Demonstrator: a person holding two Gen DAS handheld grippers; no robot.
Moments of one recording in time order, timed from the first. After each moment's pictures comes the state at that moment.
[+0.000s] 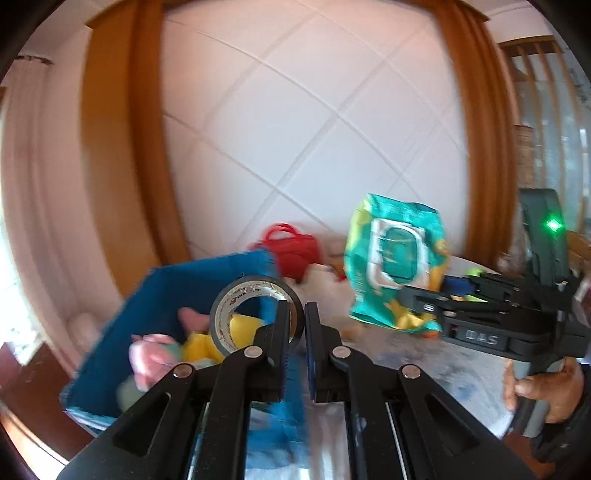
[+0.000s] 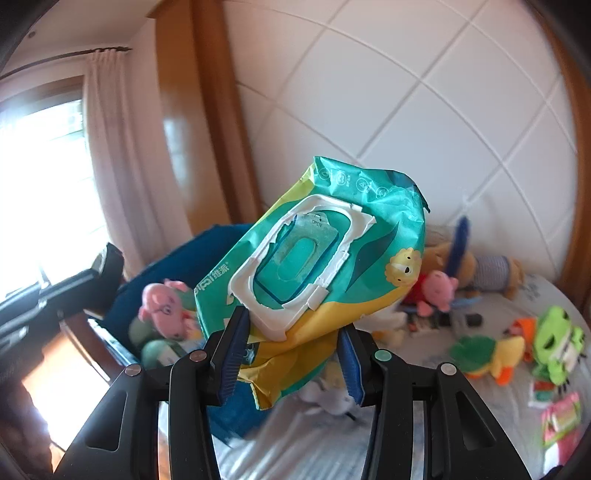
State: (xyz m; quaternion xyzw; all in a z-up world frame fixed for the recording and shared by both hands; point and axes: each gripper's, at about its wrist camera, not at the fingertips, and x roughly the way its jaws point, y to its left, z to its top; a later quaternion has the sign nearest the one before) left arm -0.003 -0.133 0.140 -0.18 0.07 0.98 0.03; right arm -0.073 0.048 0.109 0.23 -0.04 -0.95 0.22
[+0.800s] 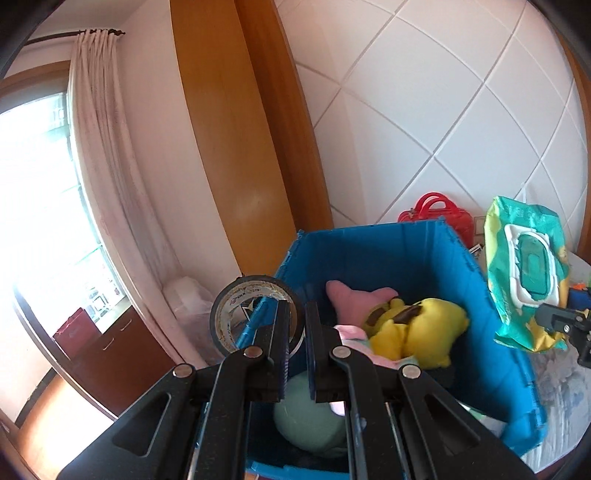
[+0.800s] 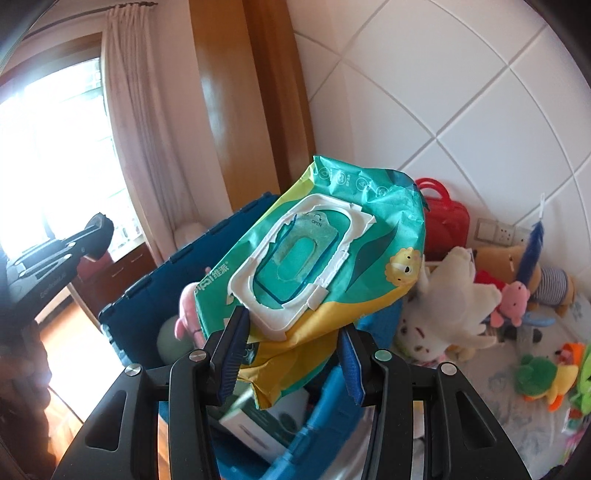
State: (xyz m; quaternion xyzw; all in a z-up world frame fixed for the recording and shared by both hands) left arm -0.092 -0.357 0.128 -0.24 0.08 0.96 -0.16; right arm -0.141 -0.129 0.095 0.29 0.00 -0.92 0.26
